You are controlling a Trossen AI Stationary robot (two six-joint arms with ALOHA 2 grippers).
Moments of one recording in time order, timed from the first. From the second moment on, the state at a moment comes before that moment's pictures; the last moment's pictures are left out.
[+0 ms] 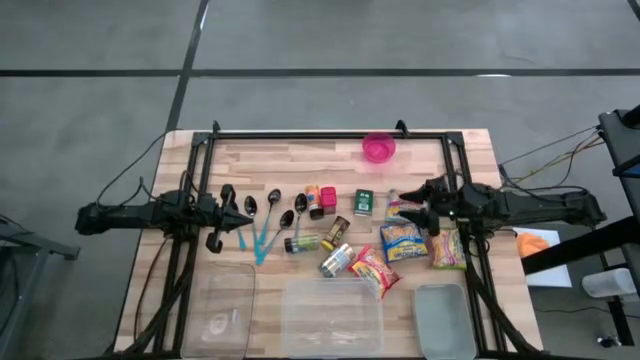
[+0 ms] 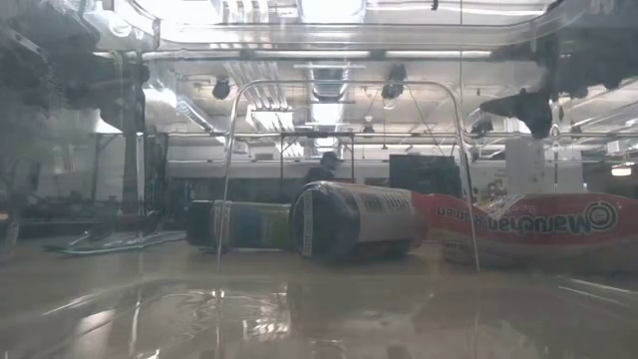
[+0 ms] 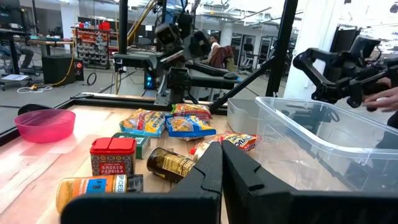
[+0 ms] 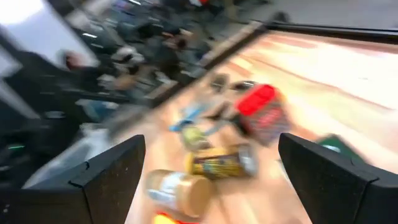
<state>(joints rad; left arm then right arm) 0.00 0.02 0.00 0.04 0.11 -0.11 0.00 0.38 0.25 -0.06 0.15 0.63</state>
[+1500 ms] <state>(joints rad) 0.00 0.02 0.00 0.04 0.11 -0.11 -0.35 1.37 0.84 -0.78 0.23 0.64</state>
